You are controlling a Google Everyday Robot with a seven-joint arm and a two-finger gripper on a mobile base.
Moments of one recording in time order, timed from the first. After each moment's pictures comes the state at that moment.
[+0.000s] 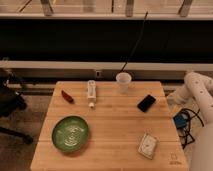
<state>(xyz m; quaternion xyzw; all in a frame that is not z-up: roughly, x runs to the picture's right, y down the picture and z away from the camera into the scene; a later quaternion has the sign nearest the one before) 0.427 0.132 0.910 -0.31 -0.08 0.10 0.94</state>
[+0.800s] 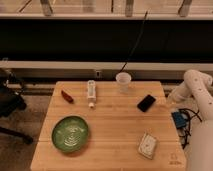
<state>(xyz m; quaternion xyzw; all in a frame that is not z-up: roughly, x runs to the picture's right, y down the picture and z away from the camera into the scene) 0.411 0.117 0.906 -0.31 -0.11 0.07 0.94</state>
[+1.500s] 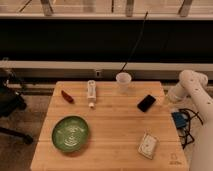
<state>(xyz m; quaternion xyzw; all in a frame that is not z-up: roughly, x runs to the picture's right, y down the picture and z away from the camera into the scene) 0.388 0.123 0.908 -0.31 -0.10 0.03 0.94</state>
